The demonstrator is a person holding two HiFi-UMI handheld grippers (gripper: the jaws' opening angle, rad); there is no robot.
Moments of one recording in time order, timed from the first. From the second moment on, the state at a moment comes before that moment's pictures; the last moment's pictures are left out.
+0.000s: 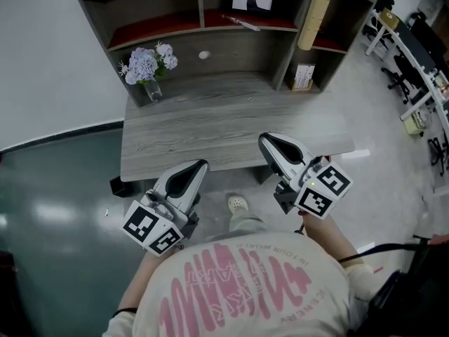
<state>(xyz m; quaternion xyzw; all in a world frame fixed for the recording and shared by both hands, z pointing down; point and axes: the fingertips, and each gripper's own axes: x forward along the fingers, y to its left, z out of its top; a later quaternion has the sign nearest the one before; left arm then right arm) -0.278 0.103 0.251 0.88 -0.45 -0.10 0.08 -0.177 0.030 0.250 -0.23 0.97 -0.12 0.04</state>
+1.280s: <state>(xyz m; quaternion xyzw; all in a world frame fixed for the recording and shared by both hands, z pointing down) -0.365 -0.051 0.273 0.76 -0.63 -0.08 0.11 -0.213 -0.292 0.201 -0.24 0.97 -0.06 0.08</state>
